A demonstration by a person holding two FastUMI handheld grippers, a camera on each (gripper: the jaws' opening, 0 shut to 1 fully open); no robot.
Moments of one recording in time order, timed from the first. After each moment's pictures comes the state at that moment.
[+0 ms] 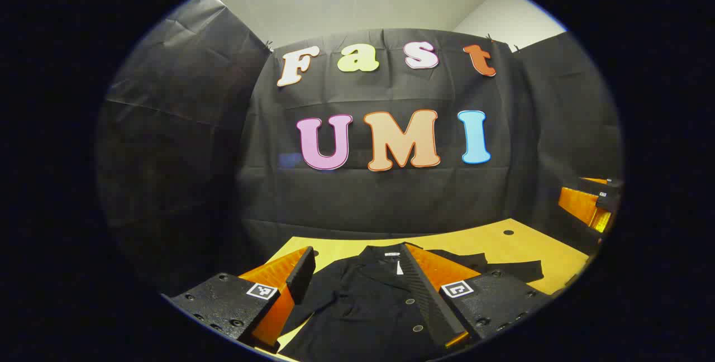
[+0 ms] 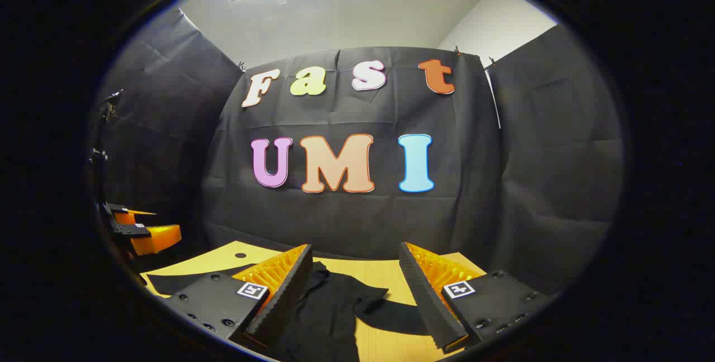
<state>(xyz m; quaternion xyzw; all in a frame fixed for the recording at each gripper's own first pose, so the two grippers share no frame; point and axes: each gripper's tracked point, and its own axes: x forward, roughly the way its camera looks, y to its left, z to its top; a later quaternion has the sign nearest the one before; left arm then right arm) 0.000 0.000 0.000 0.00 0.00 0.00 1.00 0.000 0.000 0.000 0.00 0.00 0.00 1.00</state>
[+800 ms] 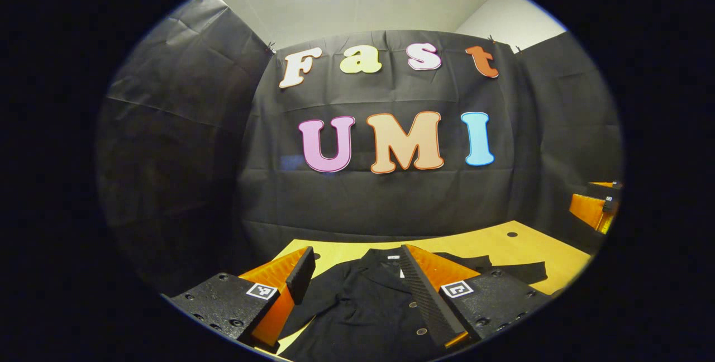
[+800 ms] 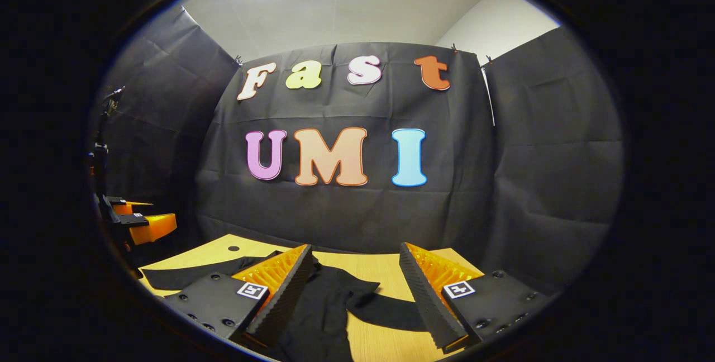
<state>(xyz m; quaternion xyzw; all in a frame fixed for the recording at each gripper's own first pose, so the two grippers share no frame) 0.002 0.012 -0.007 0.00 0.00 0.02 1.00 -0.008 -0.007 -0.017 0.00 0.03 -0.01 1.00</state>
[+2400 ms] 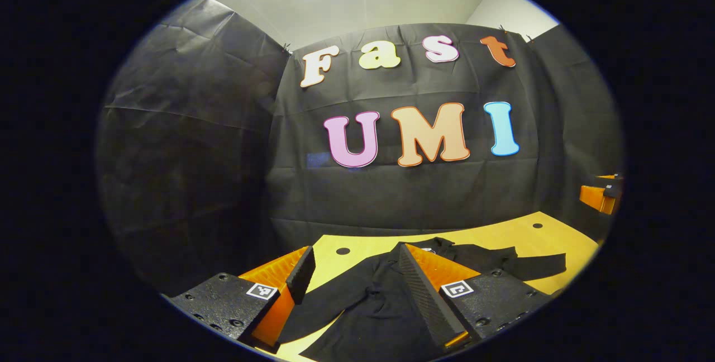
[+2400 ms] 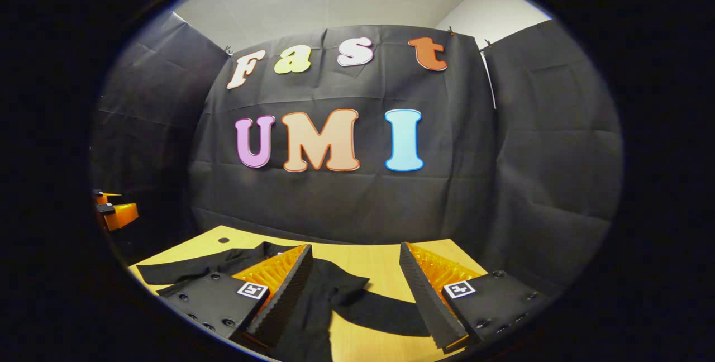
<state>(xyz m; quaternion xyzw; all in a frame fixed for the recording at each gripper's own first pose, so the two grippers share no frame) -0.013 0.047 -0.010 0.02 0.01 0.09 1.00 0.043 -0.068 -0.038 0.01 0.07 -0.03 1.00</state>
